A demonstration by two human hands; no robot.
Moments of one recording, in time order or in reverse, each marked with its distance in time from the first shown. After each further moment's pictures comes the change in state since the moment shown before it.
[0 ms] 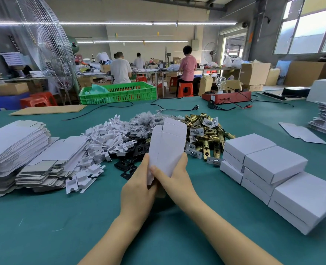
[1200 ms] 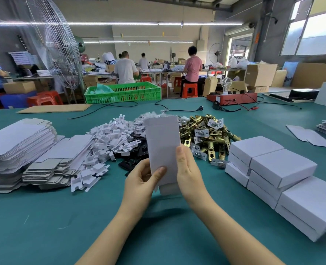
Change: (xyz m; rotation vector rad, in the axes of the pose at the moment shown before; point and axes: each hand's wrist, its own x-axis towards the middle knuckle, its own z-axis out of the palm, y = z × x) left_hand 0.009 0.010 -0.012 -0.799 -0.081 -0.184; right_hand 0.005 -0.013 -0.010 0.127 -0.011 -0.177
